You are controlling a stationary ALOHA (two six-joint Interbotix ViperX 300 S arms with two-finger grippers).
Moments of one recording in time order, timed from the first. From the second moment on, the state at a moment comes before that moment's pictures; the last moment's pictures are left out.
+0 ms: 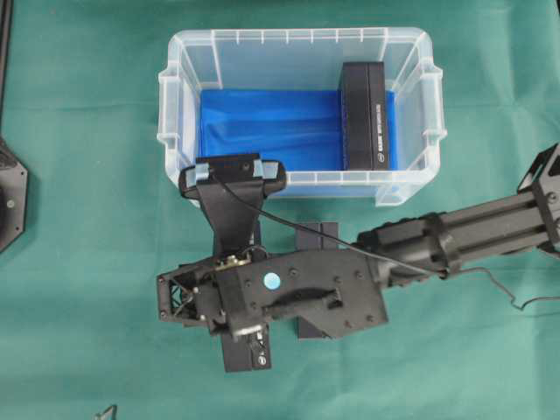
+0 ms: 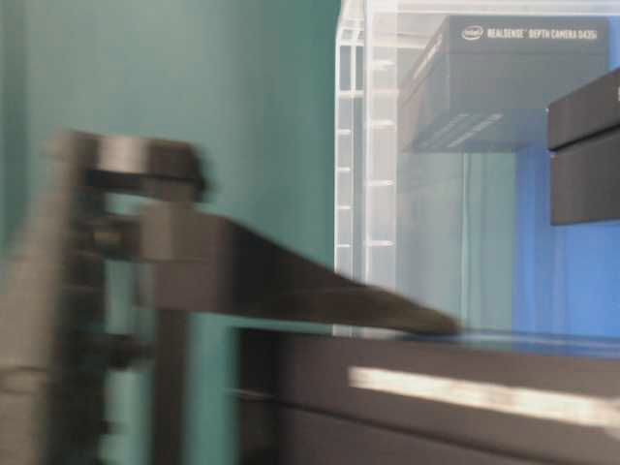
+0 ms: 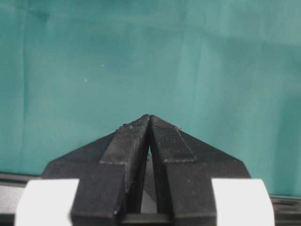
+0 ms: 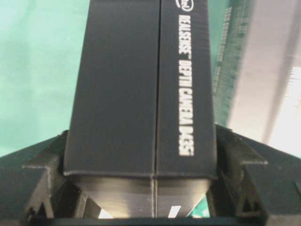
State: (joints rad) left arm -0.08 -0.76 0.45 0.03 1.42 -0.23; right arm 0.25 0.61 -0.73 -0.10 1.57 1.89
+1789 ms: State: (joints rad) left arm -0.08 -0.76 0.45 0.03 1.42 -0.23; right arm 0.21 0.61 -0.50 -0.06 1.35 1.91
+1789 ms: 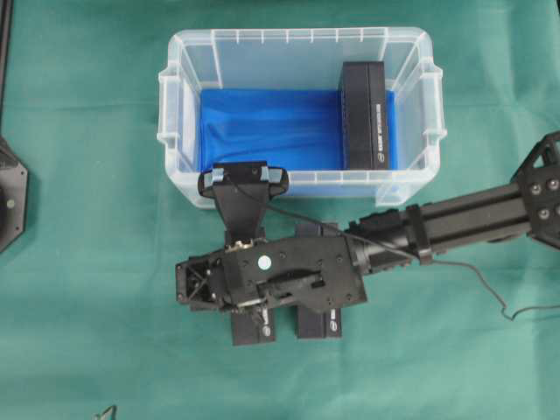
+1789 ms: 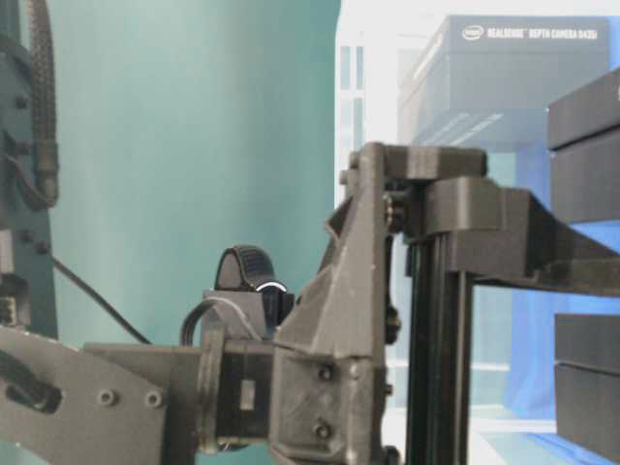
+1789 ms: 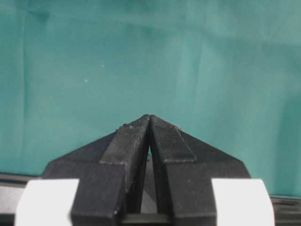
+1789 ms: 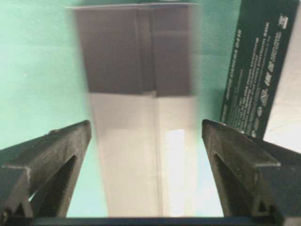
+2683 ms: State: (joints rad) left arm -0.08 -0.76 0.45 0.03 1.42 -0.23; right arm 0.20 0.49 -0.53 -0.12 1.44 1.92
